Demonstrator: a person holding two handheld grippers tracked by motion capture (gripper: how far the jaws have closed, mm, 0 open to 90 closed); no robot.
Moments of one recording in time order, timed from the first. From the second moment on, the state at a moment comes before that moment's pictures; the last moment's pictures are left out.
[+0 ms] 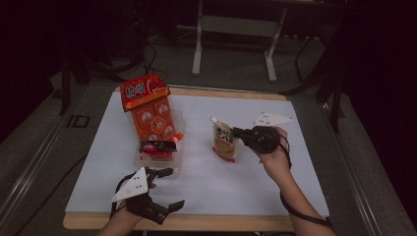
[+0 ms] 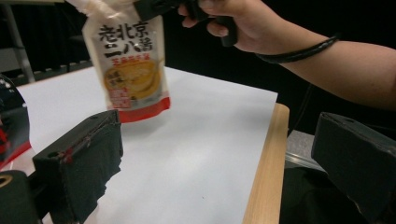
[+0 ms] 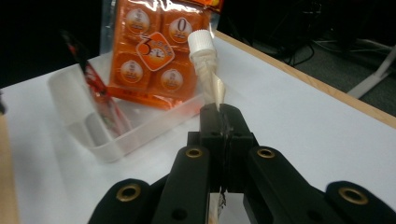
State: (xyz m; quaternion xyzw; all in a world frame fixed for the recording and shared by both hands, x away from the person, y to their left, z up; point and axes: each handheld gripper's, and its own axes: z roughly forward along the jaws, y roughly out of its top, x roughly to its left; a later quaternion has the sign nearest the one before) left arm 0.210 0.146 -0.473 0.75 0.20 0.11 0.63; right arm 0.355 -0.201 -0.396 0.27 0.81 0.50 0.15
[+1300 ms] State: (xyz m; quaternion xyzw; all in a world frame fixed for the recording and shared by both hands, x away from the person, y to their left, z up) left arm 0.225 0.122 -0.426 0.76 0.17 0.09 0.63; right arm 0.240 -0.217 -0.335 0.13 0.80 0.57 0.11
